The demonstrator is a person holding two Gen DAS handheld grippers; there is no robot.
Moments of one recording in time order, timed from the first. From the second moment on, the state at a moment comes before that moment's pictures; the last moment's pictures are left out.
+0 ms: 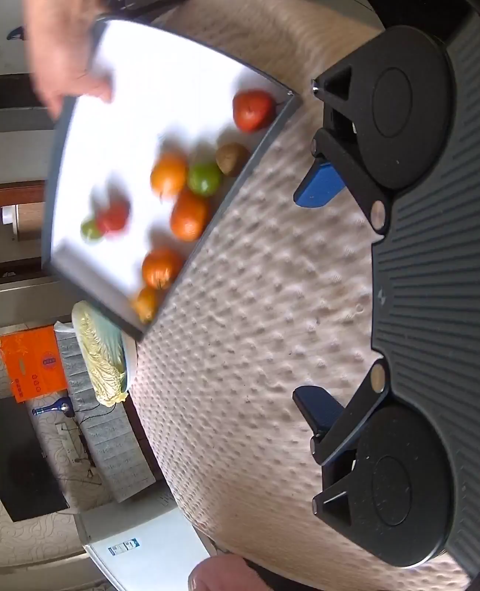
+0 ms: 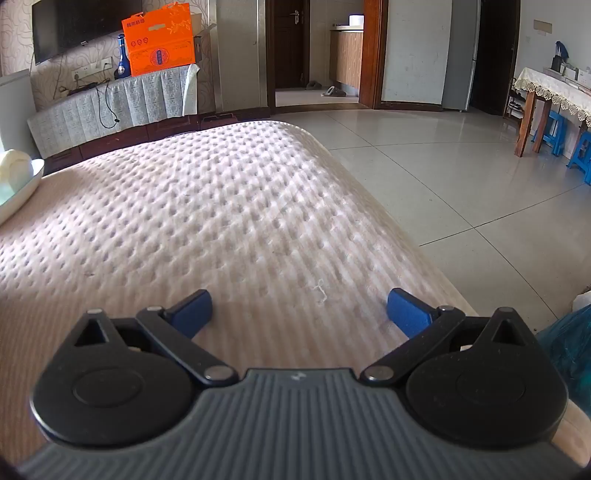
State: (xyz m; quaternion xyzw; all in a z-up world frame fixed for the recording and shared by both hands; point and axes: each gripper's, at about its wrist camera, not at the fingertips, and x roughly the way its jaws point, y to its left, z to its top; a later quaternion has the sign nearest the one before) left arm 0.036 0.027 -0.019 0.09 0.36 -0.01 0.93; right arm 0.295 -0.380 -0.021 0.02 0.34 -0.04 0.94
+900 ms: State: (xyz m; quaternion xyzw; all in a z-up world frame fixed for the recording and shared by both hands) left arm 0.071 0.045 -0.033 0.03 0.38 -0.03 0.92; right arm 0.294 -0.381 -0.022 0.02 0.34 -0.04 0.94
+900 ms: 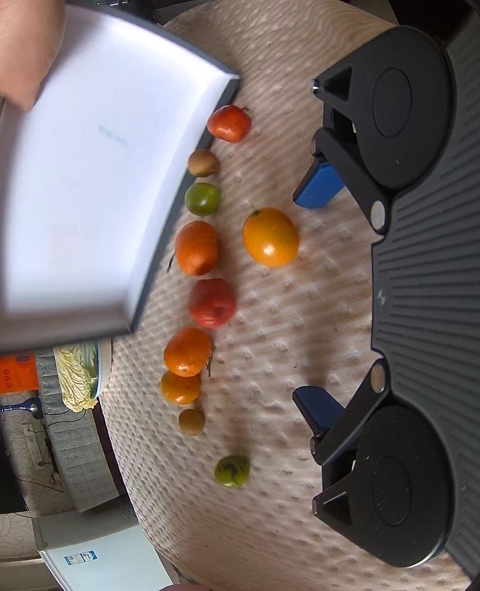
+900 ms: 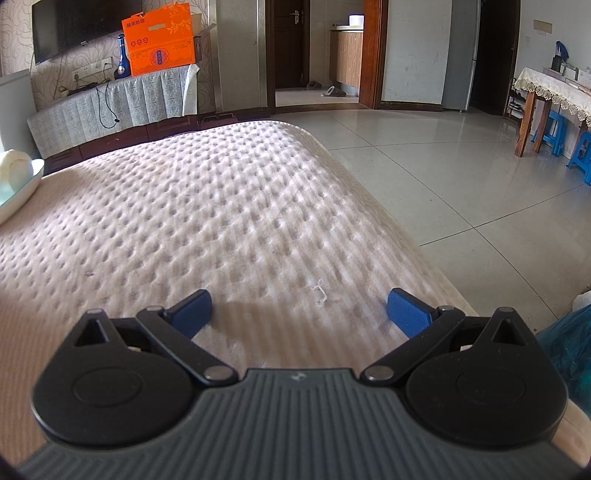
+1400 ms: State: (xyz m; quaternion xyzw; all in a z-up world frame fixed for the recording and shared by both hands) left arm 0.053 0.049 -0.019 0.00 0.34 -0.03 0.94; right arm 0.293 -0.381 -0.020 0.02 0.34 -0.04 0.94
